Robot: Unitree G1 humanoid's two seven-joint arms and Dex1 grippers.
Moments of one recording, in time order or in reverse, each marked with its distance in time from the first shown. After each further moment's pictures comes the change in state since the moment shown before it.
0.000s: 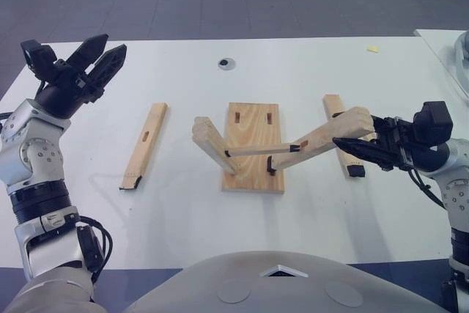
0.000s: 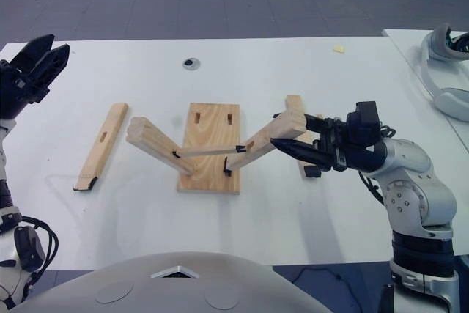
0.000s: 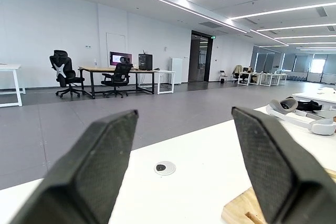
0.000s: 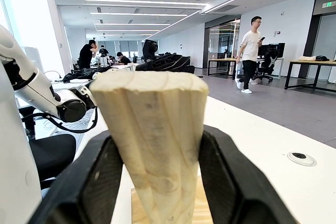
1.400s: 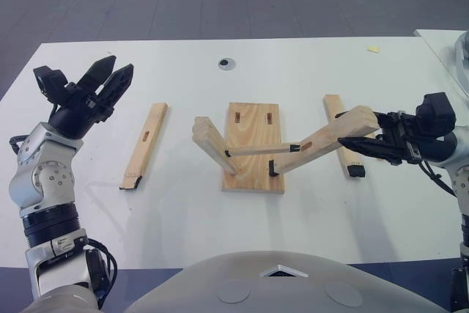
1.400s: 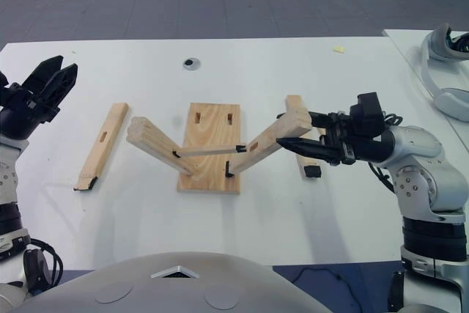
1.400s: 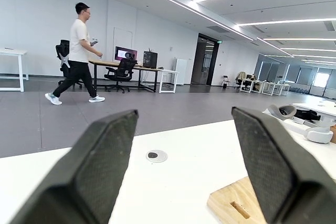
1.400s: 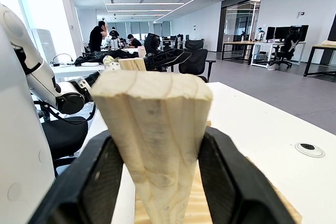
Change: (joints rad) left arm 0.156 -0.069 0.004 -0.102 -0.062 -0.019 0.058; right arm -0.094 -0.079 0.020 0.094 -0.035 0.031 0.100
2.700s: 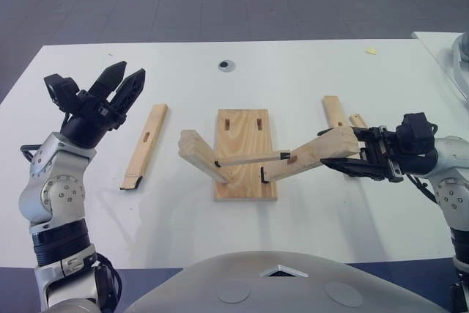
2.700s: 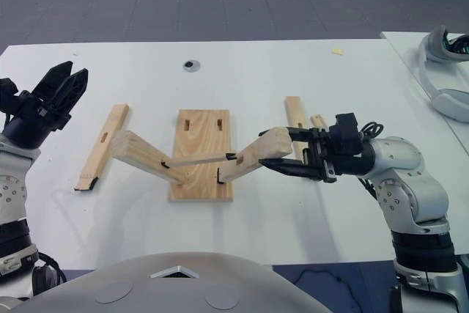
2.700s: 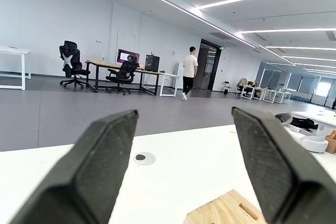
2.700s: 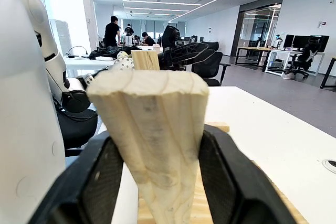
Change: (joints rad) left arm 0.117 -0.079 -0.024 -0.227 -0.055 0.048 0.158; right arm 0.083 -0.003 0.123 -0.097 -0.012 -0.118 -0.038
